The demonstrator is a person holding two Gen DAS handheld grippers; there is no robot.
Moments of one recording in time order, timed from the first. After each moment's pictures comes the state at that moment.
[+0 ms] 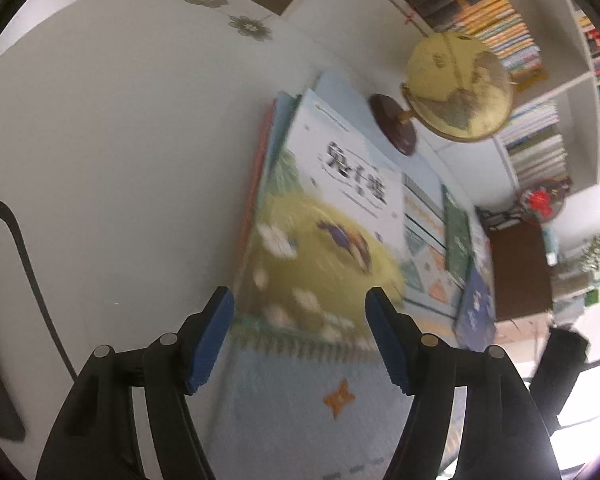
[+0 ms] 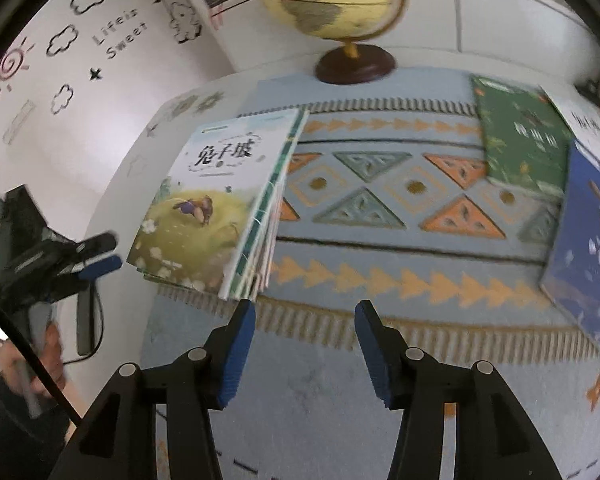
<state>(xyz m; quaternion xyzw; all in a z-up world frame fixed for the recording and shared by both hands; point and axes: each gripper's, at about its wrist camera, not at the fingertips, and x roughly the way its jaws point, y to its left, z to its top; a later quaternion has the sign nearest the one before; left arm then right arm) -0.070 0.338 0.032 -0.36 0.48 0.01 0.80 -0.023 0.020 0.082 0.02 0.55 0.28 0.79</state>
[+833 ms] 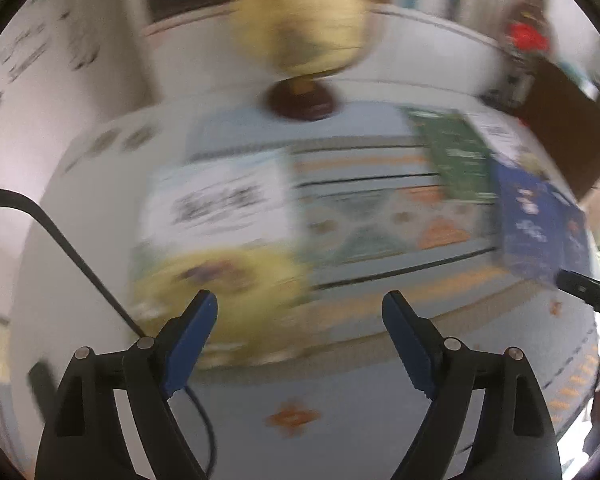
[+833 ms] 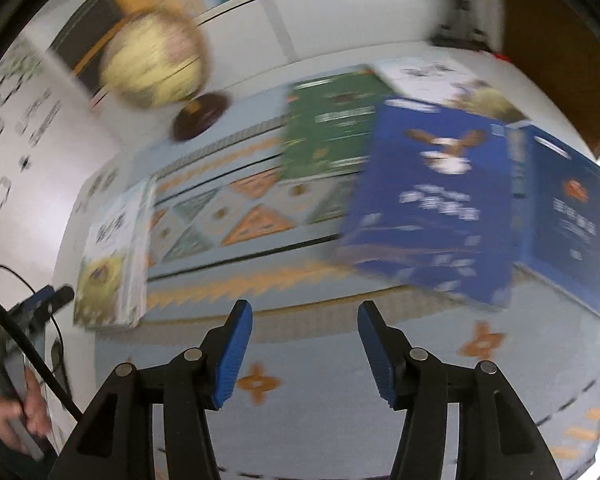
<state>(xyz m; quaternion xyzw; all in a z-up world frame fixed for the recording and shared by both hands) -0.016 0.117 0.103 -0.02 0.50 0.01 0.87 -0.006 -0.159 0.099 0.11 0.55 0.11 0.82</state>
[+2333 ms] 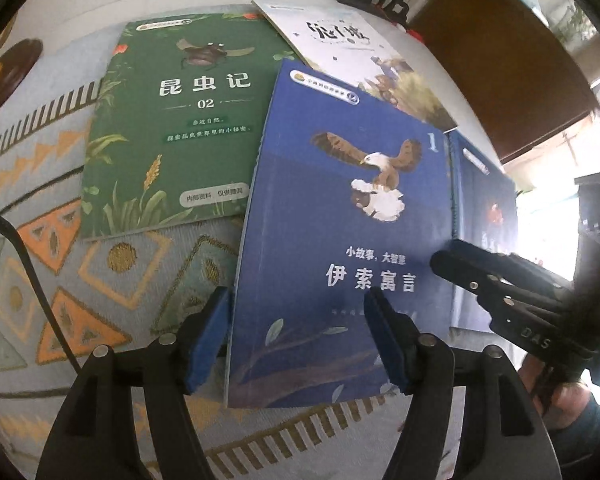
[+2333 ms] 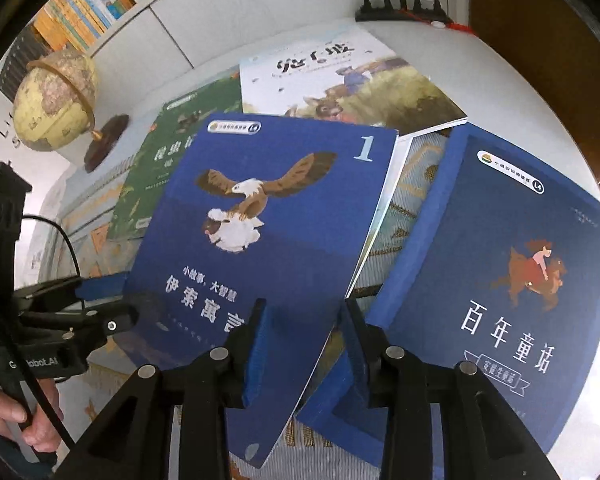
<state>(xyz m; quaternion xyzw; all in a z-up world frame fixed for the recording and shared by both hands) 0.125 -0.117 0.013 -0.08 0.61 -0.18 0.77 0.110 -0.311 0.021 0.09 0.57 0.14 0.81</state>
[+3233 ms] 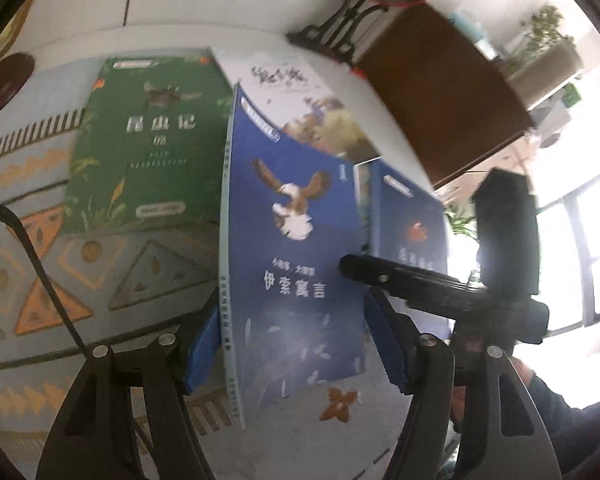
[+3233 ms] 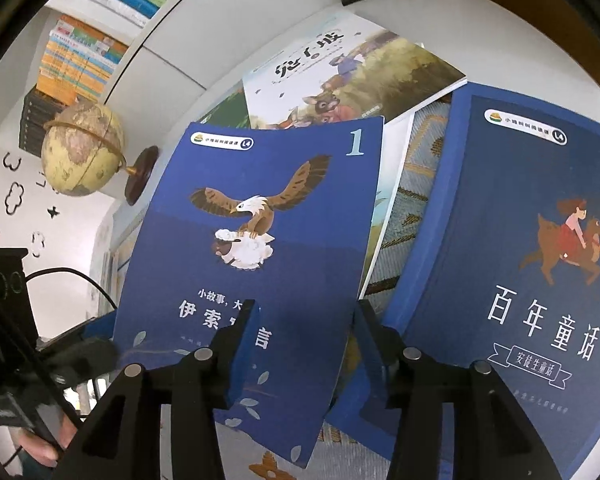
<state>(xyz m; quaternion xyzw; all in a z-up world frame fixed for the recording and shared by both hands) 0.098 -0.132 0.051 -0.15 0.56 -0.22 0.79 0.116 -0.333 0.013 0.21 0.57 0.19 0.77</state>
